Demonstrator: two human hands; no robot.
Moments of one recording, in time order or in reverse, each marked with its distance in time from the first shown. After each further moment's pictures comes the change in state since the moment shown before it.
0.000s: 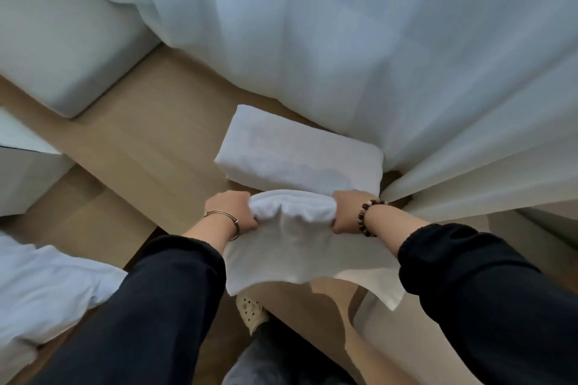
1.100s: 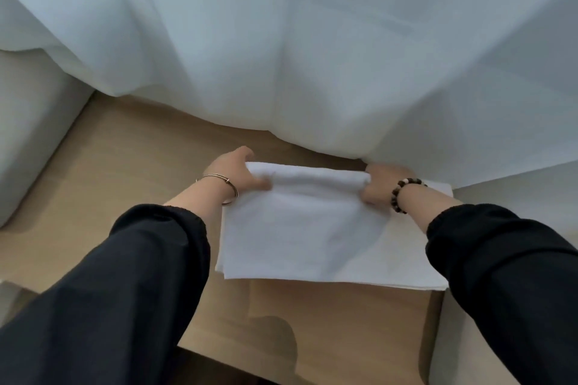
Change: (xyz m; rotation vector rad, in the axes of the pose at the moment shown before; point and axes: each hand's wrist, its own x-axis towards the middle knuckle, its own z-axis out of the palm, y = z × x) left_hand 0.243 -0.043 -0.124 -0.367 -0.055 0.153; right_hand 0.163 0.041 -0.086 0.229 0.108 0.411
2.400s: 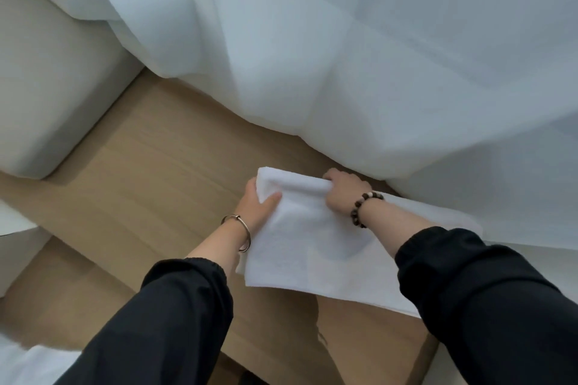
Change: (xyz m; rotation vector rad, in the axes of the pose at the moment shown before) left_hand -0.044 -0.018 0.050 -0.836 0.062 -0.216; right_hand 0.008 -0.110 -0.019 0.079 -0.105 -0.223
